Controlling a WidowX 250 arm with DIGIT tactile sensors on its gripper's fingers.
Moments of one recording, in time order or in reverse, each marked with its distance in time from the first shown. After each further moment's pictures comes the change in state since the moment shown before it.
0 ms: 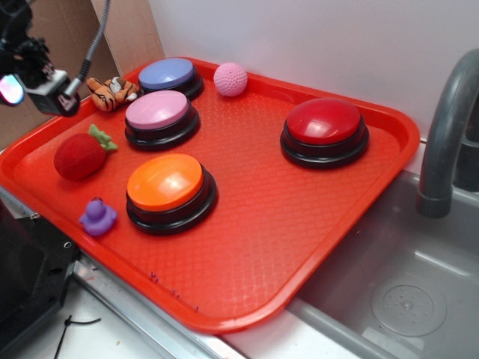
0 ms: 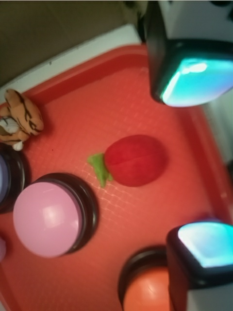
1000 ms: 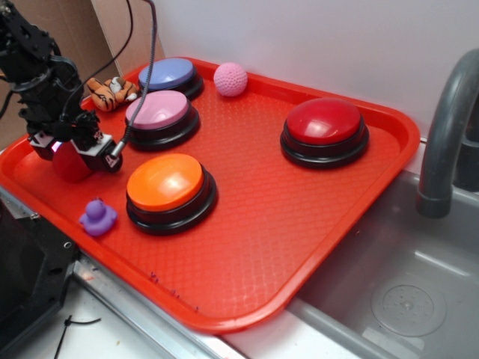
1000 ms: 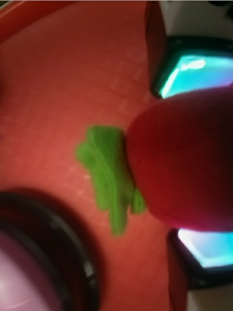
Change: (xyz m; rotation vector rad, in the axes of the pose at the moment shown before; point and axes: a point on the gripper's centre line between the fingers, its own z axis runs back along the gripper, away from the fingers) arm 0.004 0.006 -0.082 -0.048 0.050 -0.016
